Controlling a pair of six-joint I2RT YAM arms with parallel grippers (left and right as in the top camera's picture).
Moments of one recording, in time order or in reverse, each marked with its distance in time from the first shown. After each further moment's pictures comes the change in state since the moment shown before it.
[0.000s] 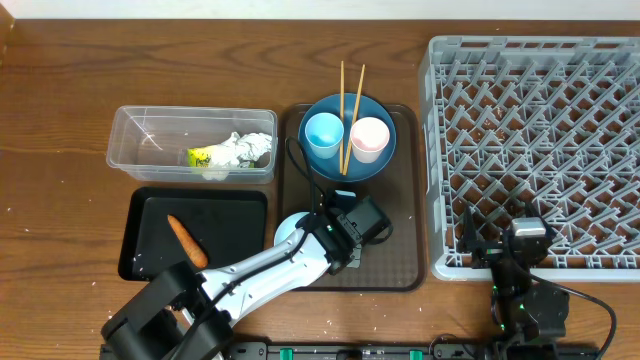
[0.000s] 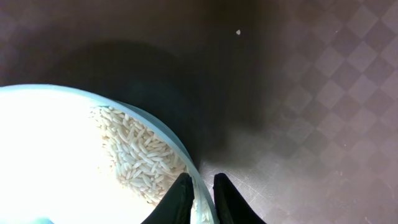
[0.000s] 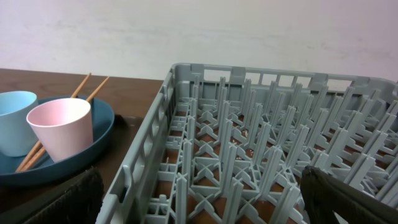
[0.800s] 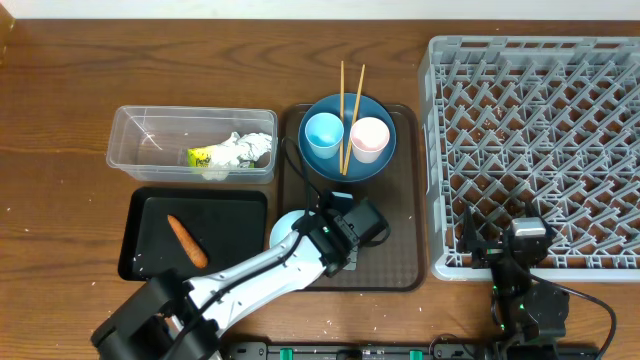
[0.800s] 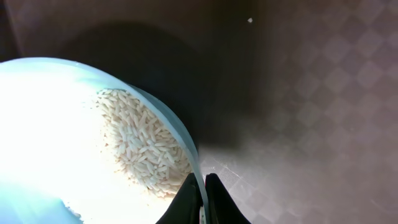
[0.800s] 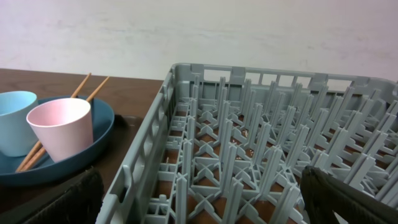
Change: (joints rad) left arm -0.005 -0.047 0.000 -0.060 -0.002 0.006; right arm 0.000 0.000 0.000 0.000 0.000 0.000
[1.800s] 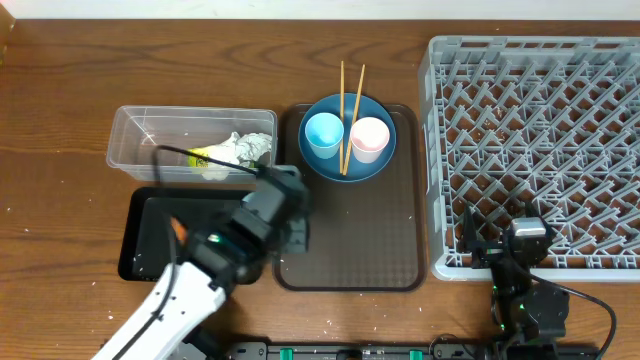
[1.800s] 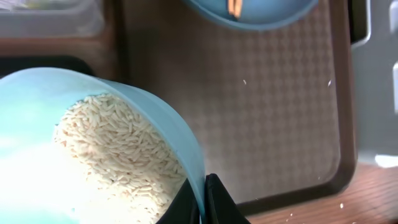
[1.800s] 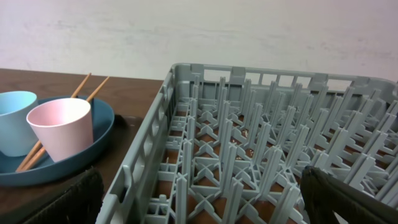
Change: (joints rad) left arm 0.346 -0.476 0.000 -0.173 0.215 0.219; right arm 0.000 0.000 0.000 0.000 0.000 0.000
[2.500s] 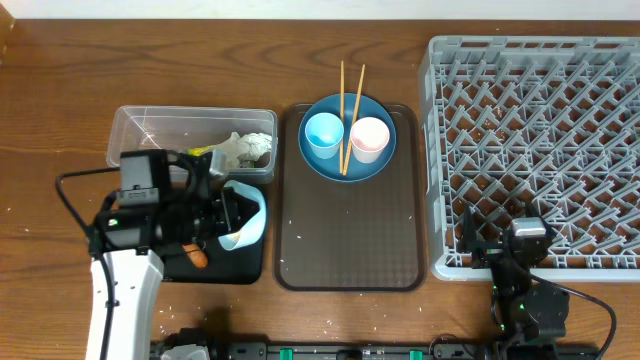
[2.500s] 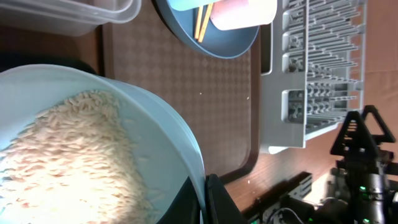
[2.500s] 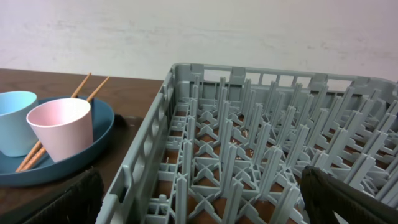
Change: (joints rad) left arm 0.709 -0.005 0.000 -0.136 0.735 0.408; right arm 0.000 0.000 0.000 0.000 0.000 0.000
